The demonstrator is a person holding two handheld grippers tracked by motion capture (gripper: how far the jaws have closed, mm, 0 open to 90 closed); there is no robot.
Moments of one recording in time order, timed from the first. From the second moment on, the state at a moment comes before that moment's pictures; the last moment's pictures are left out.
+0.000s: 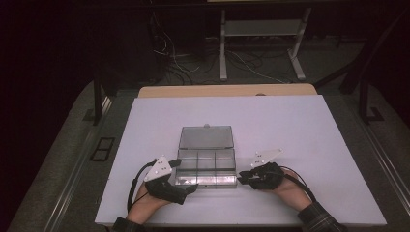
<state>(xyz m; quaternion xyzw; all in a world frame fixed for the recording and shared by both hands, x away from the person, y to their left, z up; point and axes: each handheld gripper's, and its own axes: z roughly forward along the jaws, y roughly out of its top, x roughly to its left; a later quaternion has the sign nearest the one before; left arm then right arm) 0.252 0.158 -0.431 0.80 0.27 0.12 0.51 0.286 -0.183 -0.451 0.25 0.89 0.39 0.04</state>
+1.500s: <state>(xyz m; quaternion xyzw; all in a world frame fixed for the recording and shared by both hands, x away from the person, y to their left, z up) 0.251 0.158 -0.430 0.80 0.27 0.12 0.52 0.289 -0.208 -0.420 0.26 0.86 0.44 0.04</state>
